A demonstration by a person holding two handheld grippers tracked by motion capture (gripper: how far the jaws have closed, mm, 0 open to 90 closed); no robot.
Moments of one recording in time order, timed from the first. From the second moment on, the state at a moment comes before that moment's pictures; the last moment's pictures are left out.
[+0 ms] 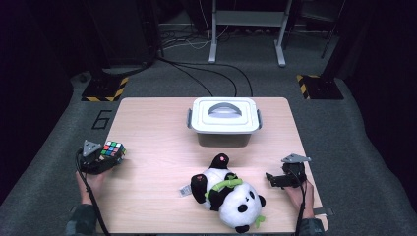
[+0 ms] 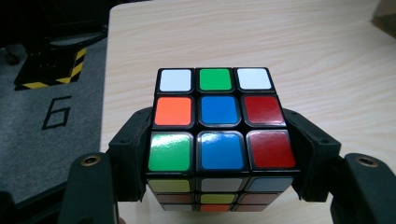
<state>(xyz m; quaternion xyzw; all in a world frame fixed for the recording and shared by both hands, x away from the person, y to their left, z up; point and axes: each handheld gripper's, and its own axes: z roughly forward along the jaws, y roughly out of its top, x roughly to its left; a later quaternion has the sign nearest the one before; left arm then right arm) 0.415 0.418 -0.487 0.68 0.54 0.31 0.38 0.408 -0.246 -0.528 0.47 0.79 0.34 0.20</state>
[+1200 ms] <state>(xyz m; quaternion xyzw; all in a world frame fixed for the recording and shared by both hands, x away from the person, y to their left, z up) 0.453 0.432 -0.505 0.64 0.59 0.34 0.36 0.408 -0.246 -0.528 0.47 0.79 0.34 0.20</state>
